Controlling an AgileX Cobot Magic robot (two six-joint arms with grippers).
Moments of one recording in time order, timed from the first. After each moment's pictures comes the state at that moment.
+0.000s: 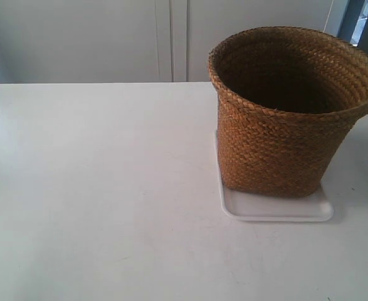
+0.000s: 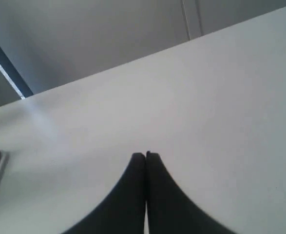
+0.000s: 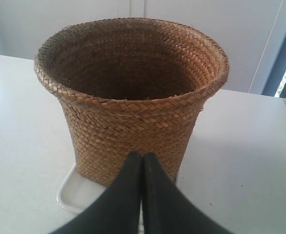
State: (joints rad) left arm 0.04 0.01 -0.15 -0.07 0.43 0.34; right arm -0.02 0.31 -0.44 0.23 0.47 -0.25
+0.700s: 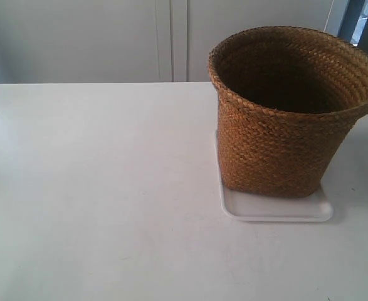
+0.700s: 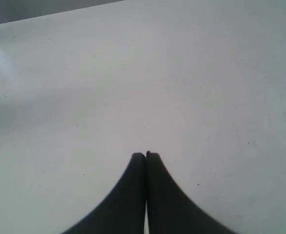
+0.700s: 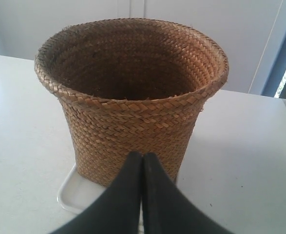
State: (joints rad) left arm 0.04 0.01 0.01 -0.16 0.42 0.26; right arm -0.02 0.31 -0.44 0.23 0.47 -0.25
